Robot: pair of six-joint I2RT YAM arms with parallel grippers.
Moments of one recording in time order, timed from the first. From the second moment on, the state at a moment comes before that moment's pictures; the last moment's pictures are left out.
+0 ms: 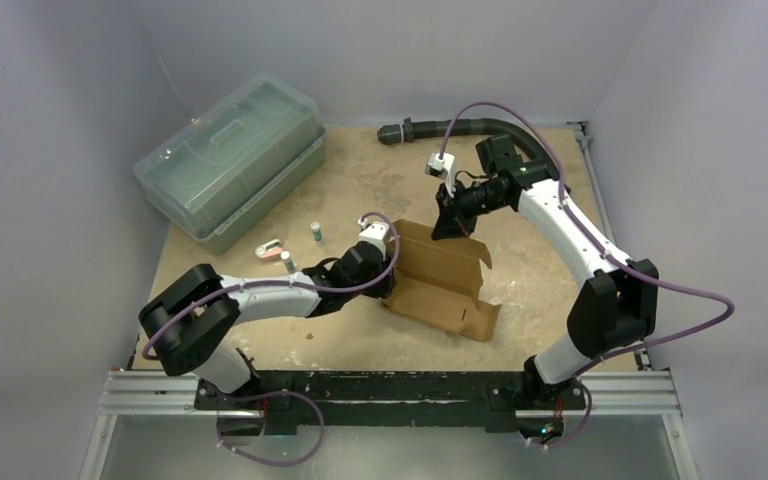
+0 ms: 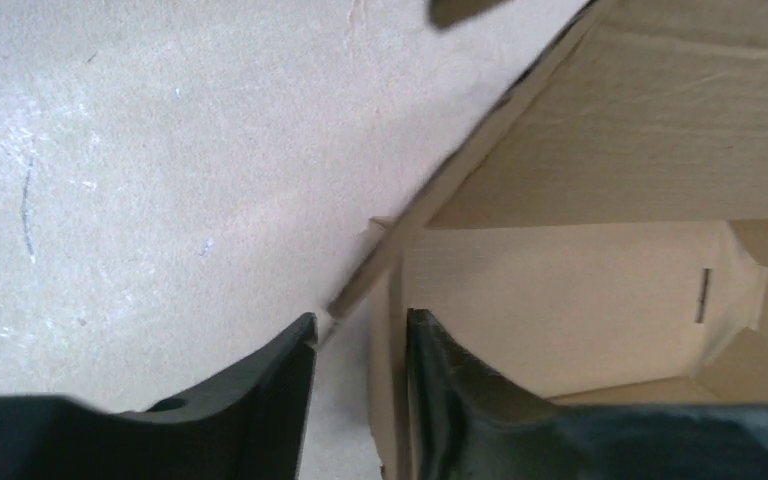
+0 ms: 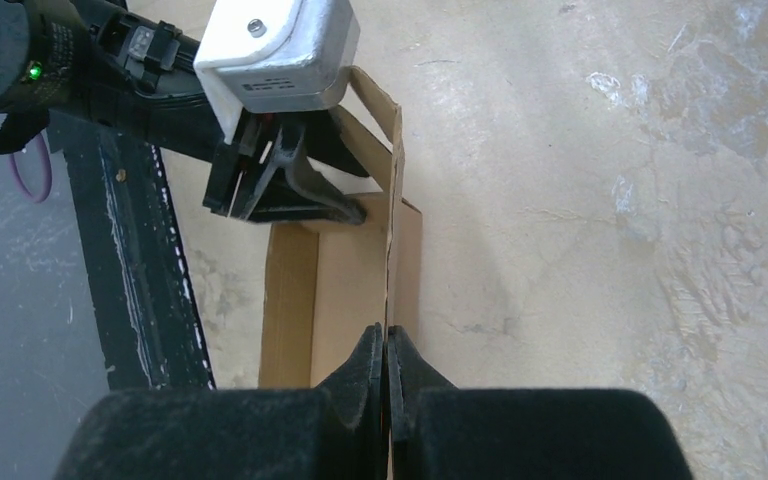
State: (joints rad) left arm -0.91 1.53 0.70 0.14 -0.20 -0.57; right arm 0.33 1.57 1.40 -0.93 -0.80 -0.57
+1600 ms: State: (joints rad) left arm -1.07 1.61 0.91 -0.24 -0.57 -0.55; right arm 0.33 1.58 1.40 -0.92 -0.80 -0.58
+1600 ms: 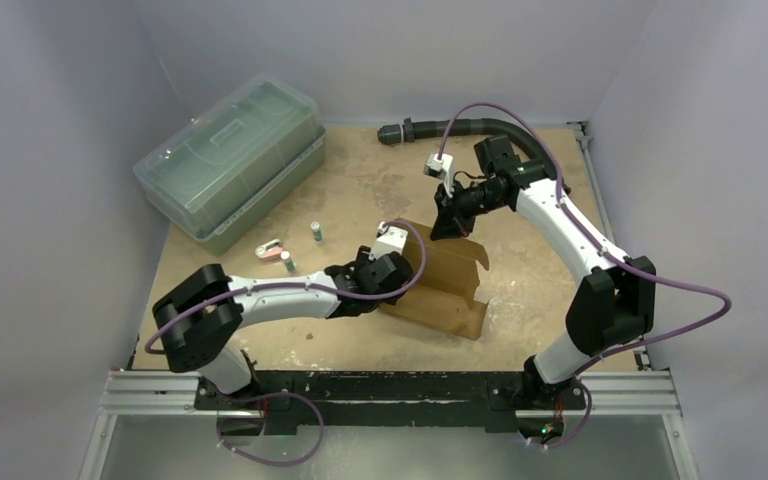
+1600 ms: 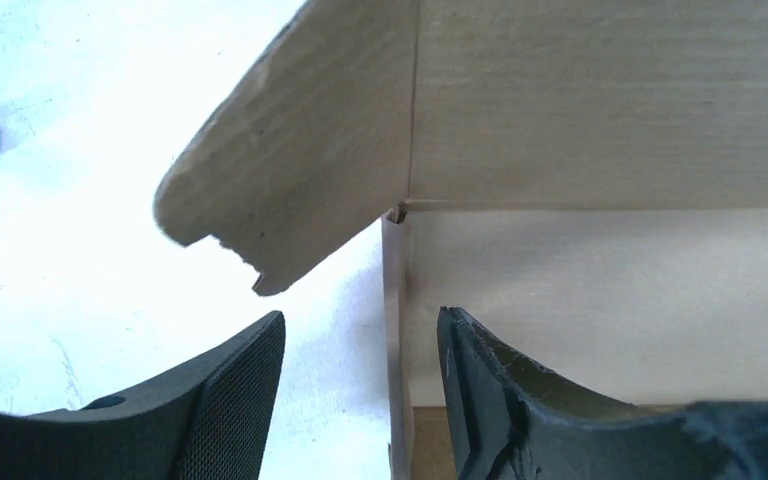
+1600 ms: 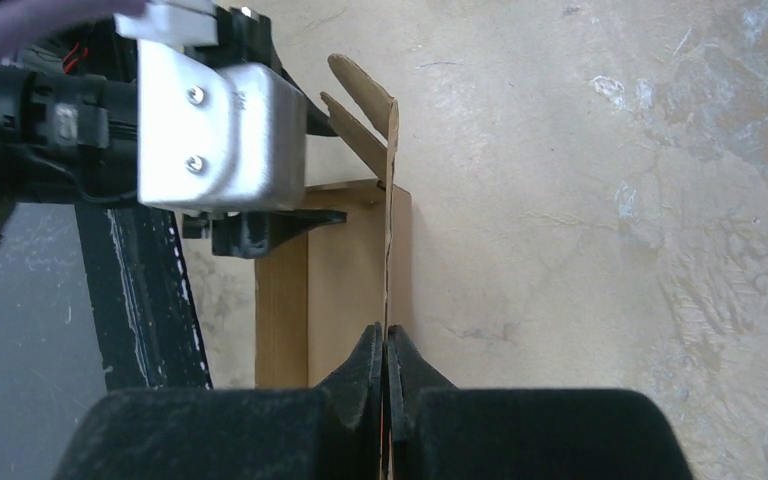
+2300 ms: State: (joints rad) left arm -0.77 1.04 0.47 0.21 -0.02 -0.48; right arm 0.35 1.75 1.64 -1.11 -0.75 -0.94
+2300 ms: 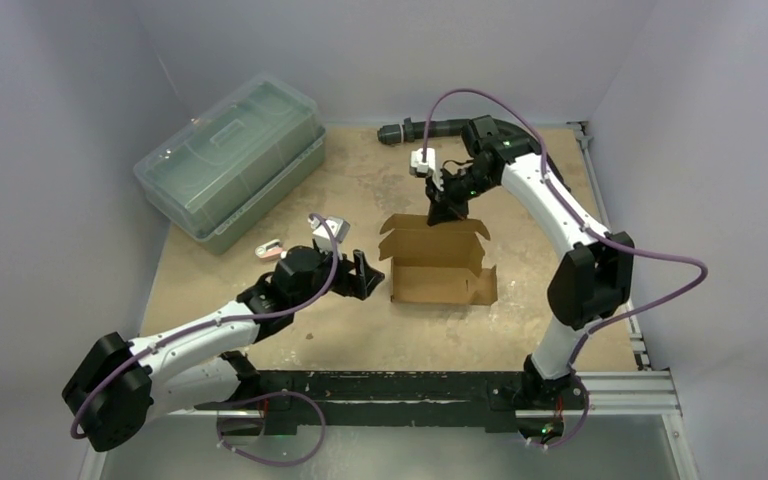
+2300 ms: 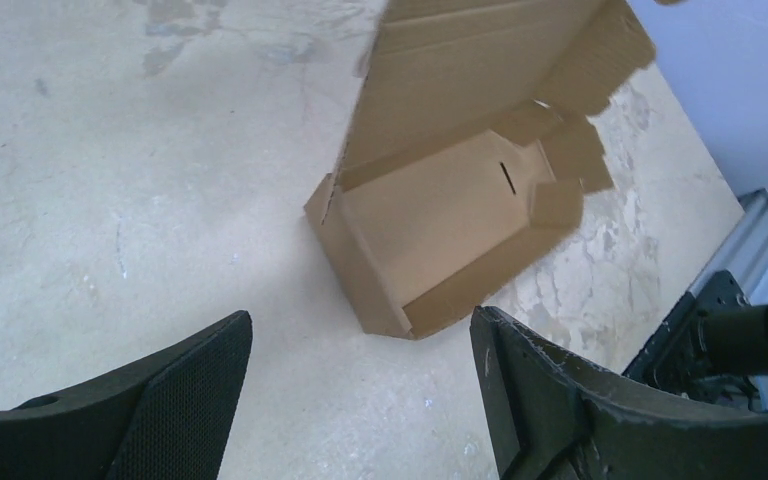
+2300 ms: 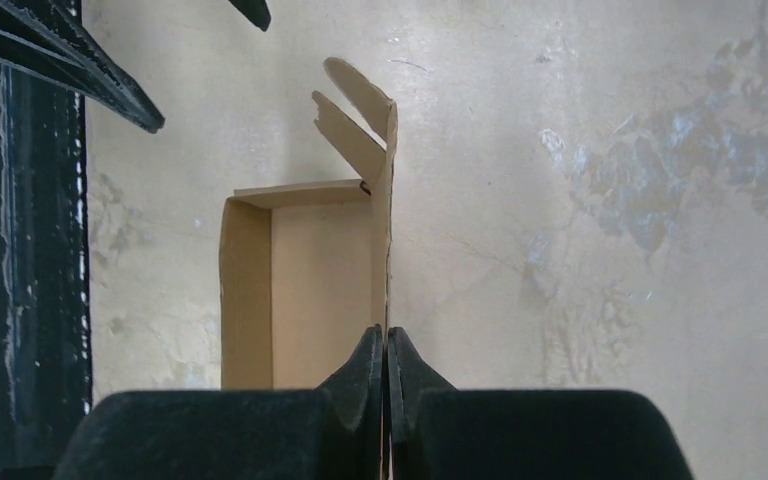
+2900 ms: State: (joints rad) left arm -0.76 1.01 0.44 0.27 -0.07 -0.47; right arm 0.36 1.70 1.69 -1.05 -0.68 -0.88
